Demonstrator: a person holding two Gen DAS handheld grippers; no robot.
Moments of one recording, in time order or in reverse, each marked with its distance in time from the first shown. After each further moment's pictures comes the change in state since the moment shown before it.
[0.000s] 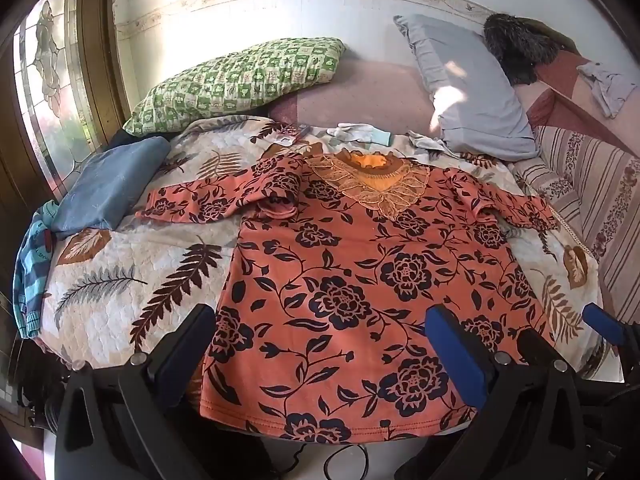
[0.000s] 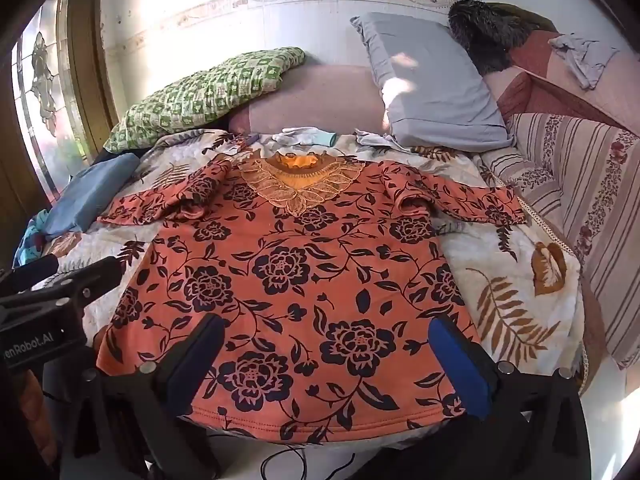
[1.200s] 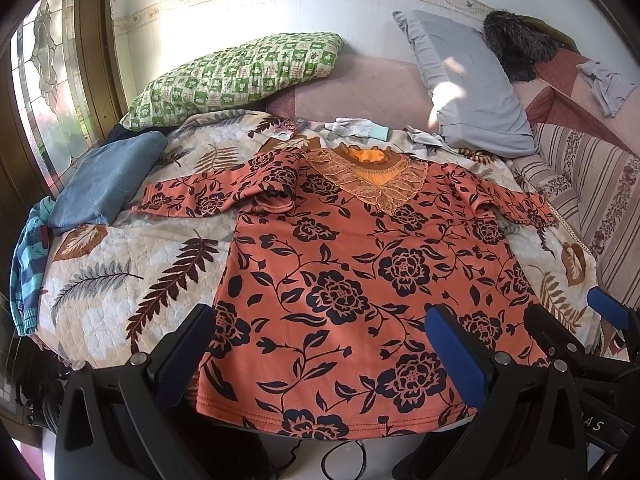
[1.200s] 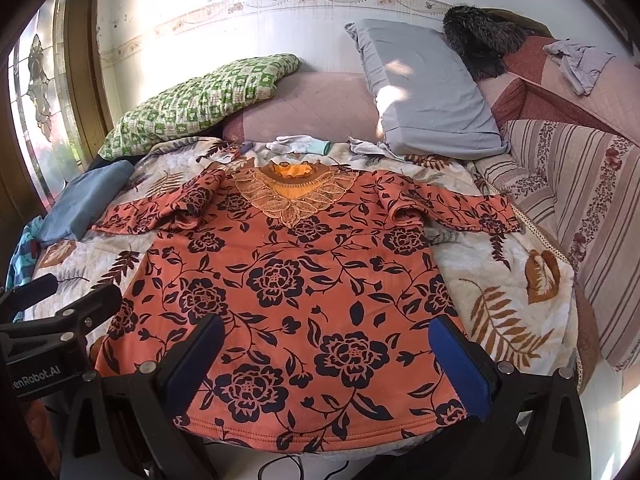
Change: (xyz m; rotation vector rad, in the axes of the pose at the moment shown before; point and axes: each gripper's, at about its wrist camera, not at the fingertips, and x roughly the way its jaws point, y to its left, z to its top) left arm 0.000 -0.001 -0.007 -0.013 0.000 -0.024; right arm 0.000 -0.001 0.010 0.003 -0.020 -0.025
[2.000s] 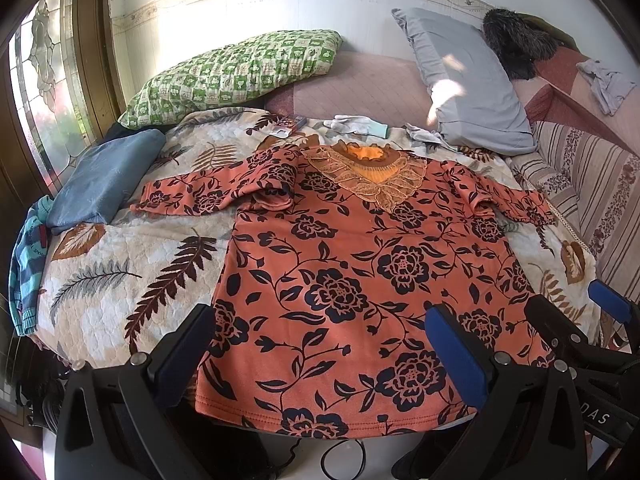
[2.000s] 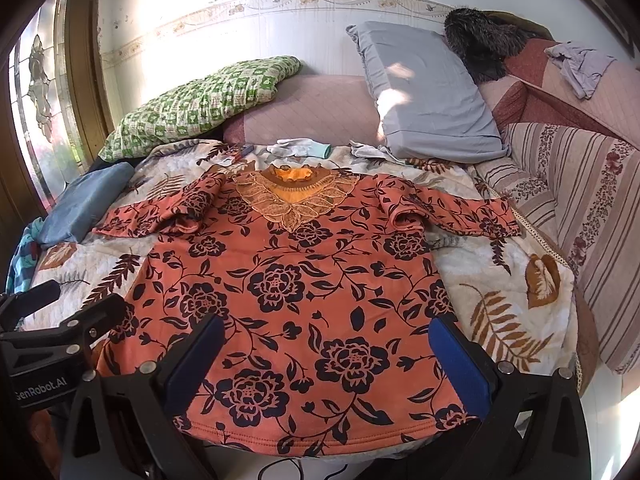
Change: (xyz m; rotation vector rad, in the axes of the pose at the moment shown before) left arm 0.003 0.000 -0.001 0.003 0.006 -0.002; right arm 0.000 0.002 0.005 -0.003 -0.010 0.000
